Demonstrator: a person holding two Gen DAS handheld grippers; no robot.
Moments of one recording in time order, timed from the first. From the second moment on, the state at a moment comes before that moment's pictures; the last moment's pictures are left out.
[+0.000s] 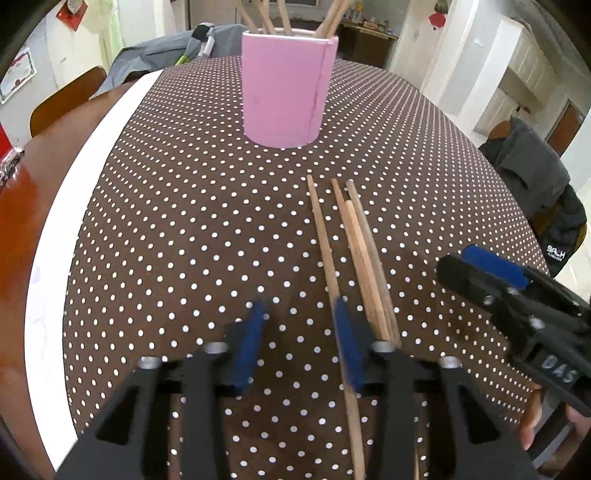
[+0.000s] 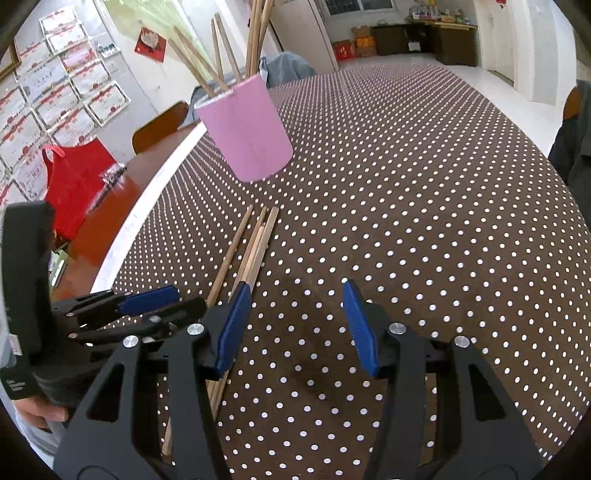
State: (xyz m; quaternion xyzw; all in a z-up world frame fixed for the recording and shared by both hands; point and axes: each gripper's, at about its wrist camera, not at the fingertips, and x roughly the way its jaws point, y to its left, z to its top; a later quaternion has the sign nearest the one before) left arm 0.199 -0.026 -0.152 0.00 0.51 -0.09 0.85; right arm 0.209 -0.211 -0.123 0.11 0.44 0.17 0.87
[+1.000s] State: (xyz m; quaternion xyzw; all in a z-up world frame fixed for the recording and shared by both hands) left arm 0.192 0.007 -0.150 -0.08 0.52 -0.10 0.85; right arm 0.259 -0.141 -0.133 0.06 0.51 0.15 0.84
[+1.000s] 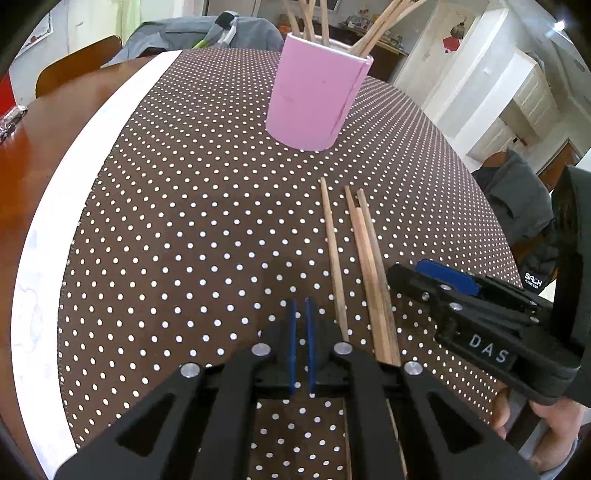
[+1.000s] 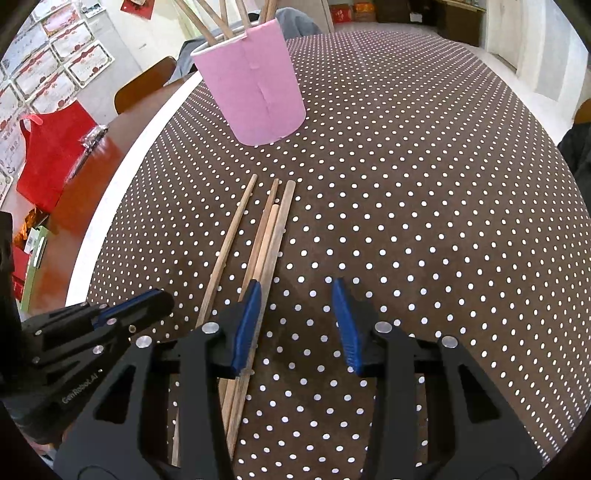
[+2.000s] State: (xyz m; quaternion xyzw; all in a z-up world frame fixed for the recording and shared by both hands) left arm 0.189 0.000 -0.143 -0.07 0.52 -0.11 0.84; right arm 0.257 -0.120 -0.139 -0.03 0.51 0.12 0.85
